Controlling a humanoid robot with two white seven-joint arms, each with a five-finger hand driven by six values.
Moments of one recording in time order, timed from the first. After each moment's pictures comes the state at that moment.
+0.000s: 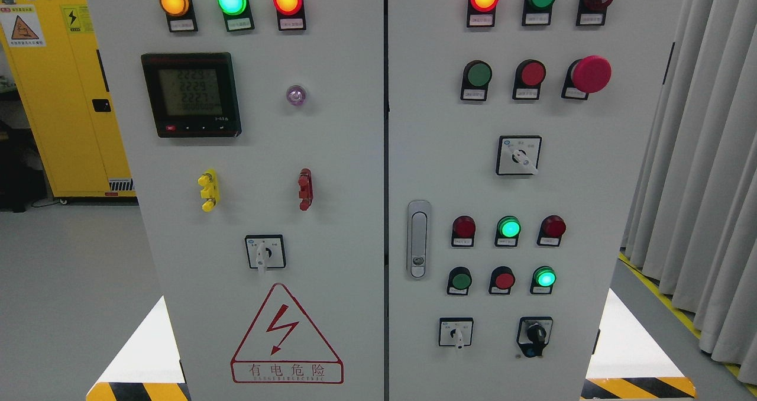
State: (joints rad) left arm 0.32 0.01 -0.03 -1.39 0.01 -0.18 0.19; right arm 0.10 0.12 -0.16 -0.19 0.12 0.01 -0.20
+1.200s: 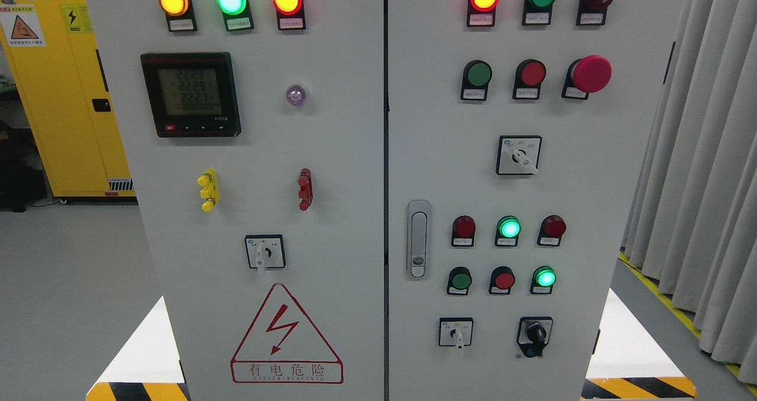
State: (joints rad) left arm 0.13 0.00 -0.07 -1.85 -0.02 0.02 0.26; right arm 0.10 0.12 -0.16 -0.19 0.12 0.01 -0.20
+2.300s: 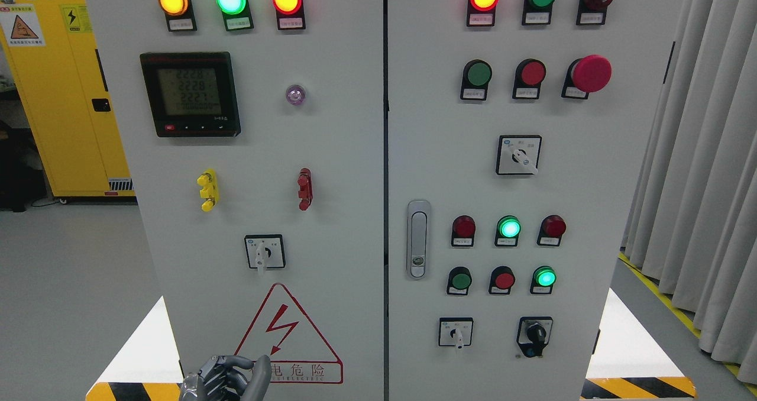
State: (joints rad) left arm -0.07 -0.08 -0.09 -1.95 -0.13 0.34 0.33; right arm 0.10 0.12 -0.16 -0.19 0.12 0.01 -0.20
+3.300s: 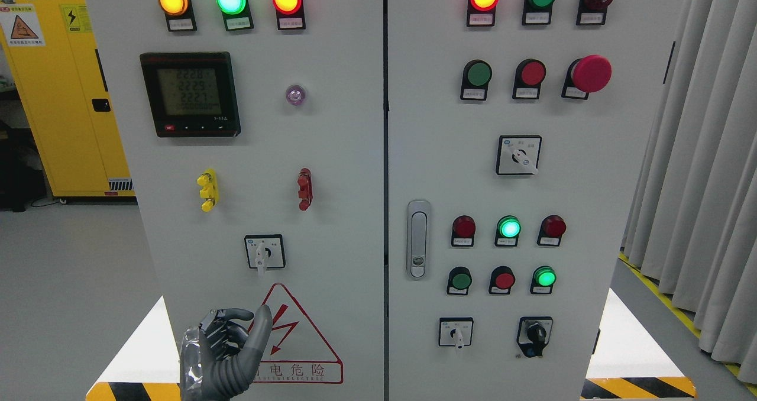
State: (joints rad) left arm -0.22 -0.12 -0.09 -1.96 -0.15 0.46 0.39; right arm 0.10 0.12 -0.16 -0.19 0.12 0.01 -0.20
